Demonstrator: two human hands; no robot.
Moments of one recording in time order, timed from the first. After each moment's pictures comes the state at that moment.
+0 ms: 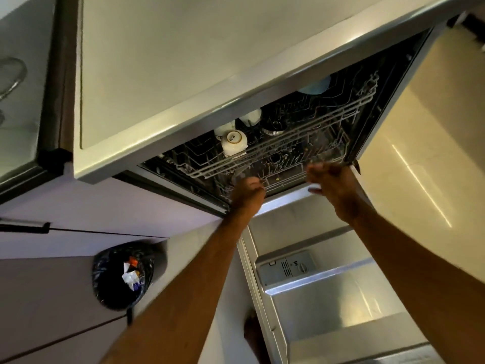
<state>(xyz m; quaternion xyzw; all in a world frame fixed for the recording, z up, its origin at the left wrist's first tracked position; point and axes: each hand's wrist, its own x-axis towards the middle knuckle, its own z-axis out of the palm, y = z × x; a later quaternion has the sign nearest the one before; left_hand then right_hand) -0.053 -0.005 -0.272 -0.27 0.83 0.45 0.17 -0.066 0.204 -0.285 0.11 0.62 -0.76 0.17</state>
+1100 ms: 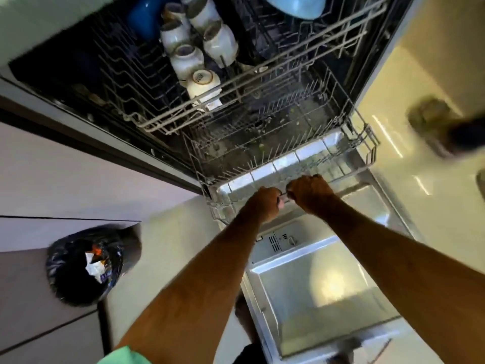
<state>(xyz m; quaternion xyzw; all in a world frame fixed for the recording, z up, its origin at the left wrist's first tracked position) 0.000 0.015 -0.461 0.05 0.92 0.19 0.34 -0.012 0.191 -0.468 -0.26 0.95 -0.09 0.12</state>
